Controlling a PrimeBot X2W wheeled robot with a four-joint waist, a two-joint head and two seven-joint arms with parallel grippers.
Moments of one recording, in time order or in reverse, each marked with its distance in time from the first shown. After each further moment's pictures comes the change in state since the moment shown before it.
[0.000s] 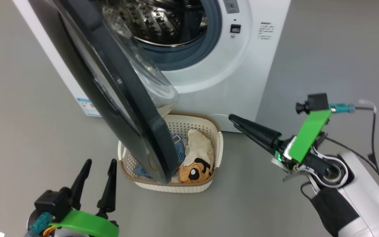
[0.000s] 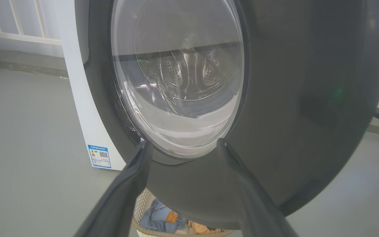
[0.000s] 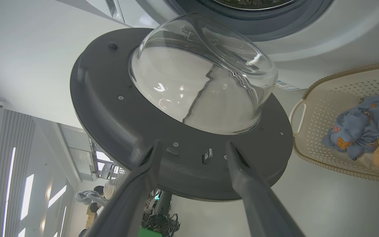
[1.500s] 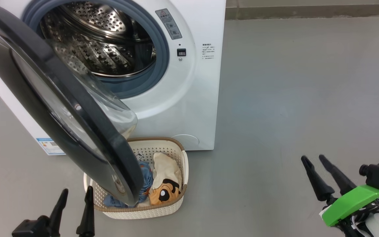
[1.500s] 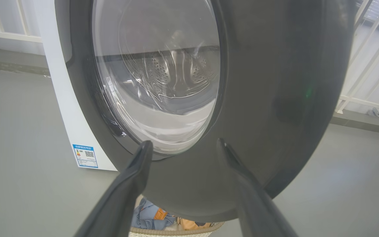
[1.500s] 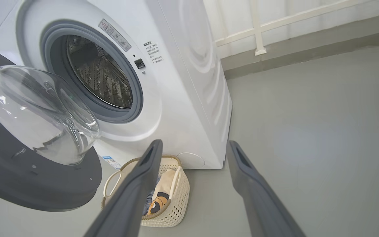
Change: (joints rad) left arm 0.149 0.009 0.120 -0.015 0.002 0.000 0.000; right arm 0.298 -0.244 0.102 0.074 -0.621 0.000 -0.822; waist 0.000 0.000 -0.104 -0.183
